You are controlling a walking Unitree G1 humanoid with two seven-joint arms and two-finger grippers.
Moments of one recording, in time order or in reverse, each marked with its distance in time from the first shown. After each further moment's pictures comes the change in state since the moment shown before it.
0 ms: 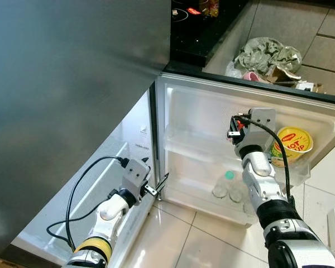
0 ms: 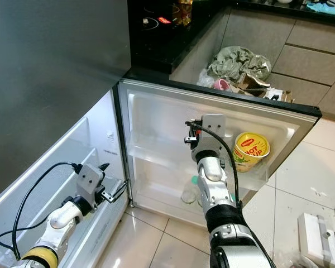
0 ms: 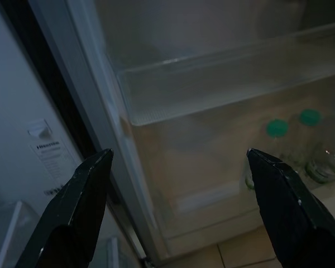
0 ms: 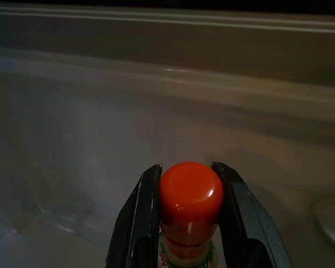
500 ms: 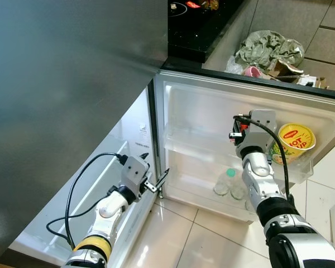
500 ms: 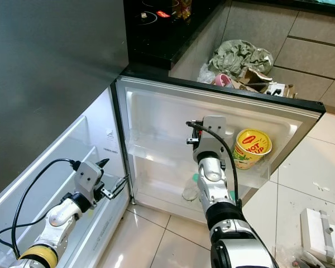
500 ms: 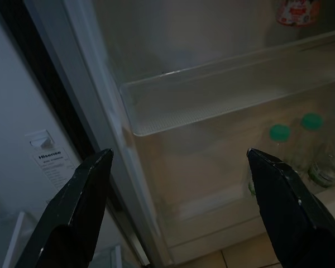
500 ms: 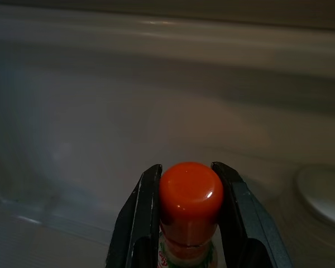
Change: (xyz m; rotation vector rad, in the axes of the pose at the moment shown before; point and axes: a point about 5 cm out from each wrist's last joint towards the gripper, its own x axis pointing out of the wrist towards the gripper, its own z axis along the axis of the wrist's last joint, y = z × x) left arm 0.002 0.003 0.007 0.017 -0.036 -0.003; right arm 0.000 -0.005 -0.009 -0.046 0.031 -0.076
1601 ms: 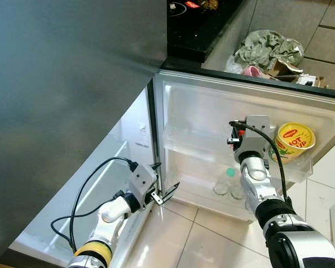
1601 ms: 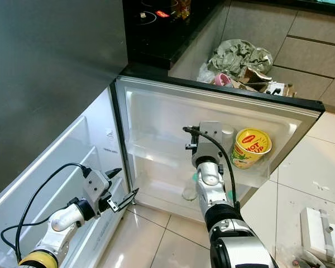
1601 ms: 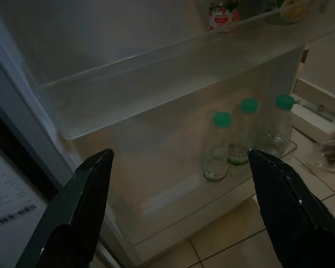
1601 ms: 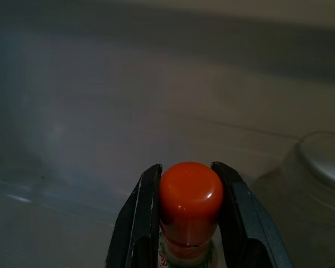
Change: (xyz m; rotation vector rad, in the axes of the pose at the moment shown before) left arm -0.003 -0.021 -0.003 0.003 0.007 -0.208; right arm -0.003 0.000 -0.011 -0.029 0.039 -0.017
